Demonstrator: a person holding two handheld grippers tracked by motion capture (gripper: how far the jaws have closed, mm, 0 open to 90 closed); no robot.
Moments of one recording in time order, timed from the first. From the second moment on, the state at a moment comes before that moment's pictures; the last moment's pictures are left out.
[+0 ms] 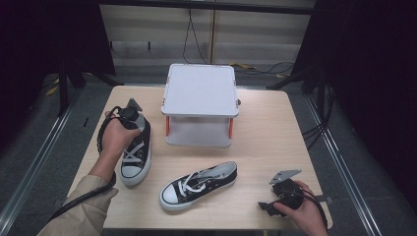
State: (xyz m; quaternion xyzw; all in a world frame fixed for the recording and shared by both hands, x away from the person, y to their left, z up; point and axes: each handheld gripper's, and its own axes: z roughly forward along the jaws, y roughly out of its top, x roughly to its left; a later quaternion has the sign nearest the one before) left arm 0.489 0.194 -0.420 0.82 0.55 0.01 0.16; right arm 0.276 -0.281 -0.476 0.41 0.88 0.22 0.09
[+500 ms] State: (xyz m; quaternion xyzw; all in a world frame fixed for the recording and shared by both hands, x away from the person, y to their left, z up) left arm 0.436 0.185 -0.401 0.87 0.47 0.00 0.15; right arm 0.274 -0.279 -0.472 0.41 0.88 0.22 0.11
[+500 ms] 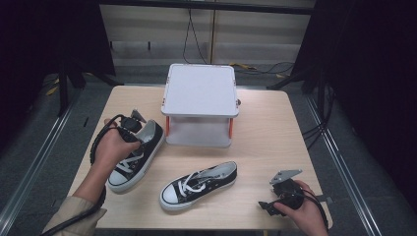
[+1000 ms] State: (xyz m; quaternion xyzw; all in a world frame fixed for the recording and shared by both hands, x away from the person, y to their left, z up) left arm 0.401 0.187 -0.405 0.89 0.43 -0.03 0.13; right arm 0.273 -0.274 -0.469 0.40 0.88 0.22 0.11
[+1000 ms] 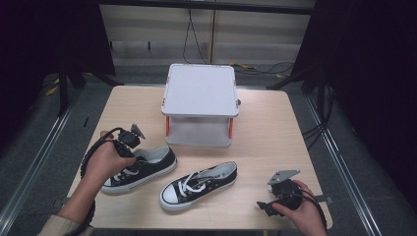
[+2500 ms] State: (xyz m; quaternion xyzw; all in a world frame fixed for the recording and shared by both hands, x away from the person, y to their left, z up) left arm 0.417 0.089 -0.436 0.88 0.45 -0.02 0.17; right arm 0.274 -0.272 -0.461 0.40 0.88 0.23 0.12
